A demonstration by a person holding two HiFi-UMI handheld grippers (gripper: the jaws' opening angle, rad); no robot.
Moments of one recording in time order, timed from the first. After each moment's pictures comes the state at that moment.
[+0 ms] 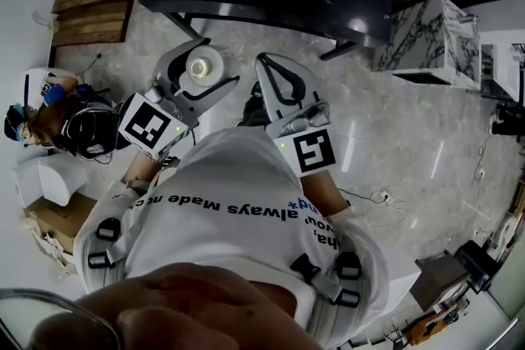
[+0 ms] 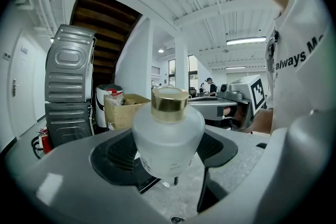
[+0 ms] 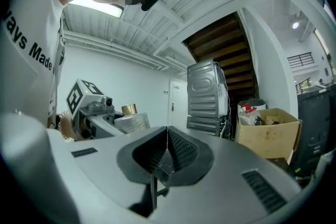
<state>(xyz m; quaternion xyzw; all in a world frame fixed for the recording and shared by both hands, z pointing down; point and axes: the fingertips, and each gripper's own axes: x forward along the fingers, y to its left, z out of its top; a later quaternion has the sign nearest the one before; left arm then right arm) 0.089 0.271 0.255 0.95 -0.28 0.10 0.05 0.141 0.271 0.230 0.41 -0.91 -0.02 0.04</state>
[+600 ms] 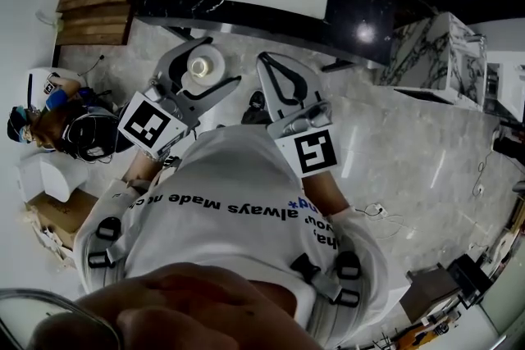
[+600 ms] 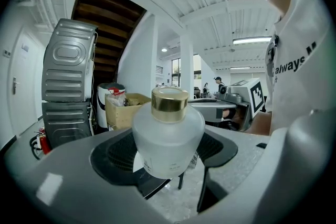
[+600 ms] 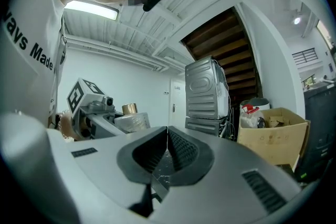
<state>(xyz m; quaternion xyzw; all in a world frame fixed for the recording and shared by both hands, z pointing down) 0.128 0.191 0.256 0.95 -0.28 0.11 0.03 0.181 0.188 0.235 0.39 -0.92 0.00 0.05</state>
